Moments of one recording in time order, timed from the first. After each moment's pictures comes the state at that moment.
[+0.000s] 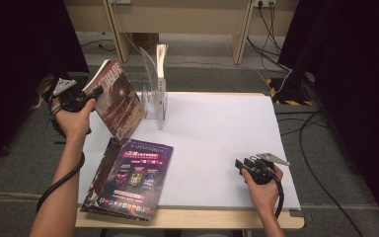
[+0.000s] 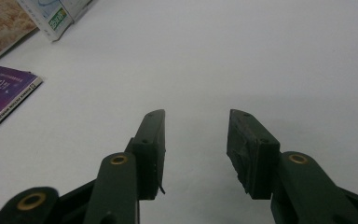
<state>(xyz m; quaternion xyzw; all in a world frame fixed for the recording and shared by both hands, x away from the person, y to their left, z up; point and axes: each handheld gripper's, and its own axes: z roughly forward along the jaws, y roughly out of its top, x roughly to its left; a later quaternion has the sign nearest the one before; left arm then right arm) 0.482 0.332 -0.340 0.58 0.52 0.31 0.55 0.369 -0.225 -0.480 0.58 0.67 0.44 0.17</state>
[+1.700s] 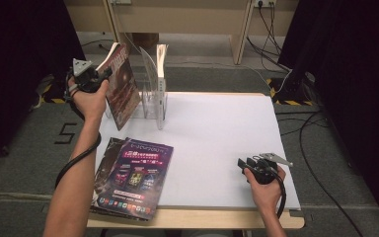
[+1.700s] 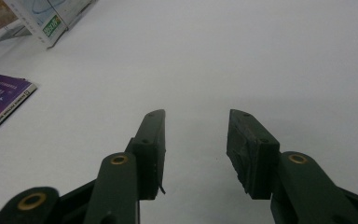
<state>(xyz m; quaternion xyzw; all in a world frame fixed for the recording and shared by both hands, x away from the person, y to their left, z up) 0.530 0.295 -0.312 0.57 0.50 0.38 0.52 0.369 -0.232 -0.479 0.58 0.66 0.44 0.17</state>
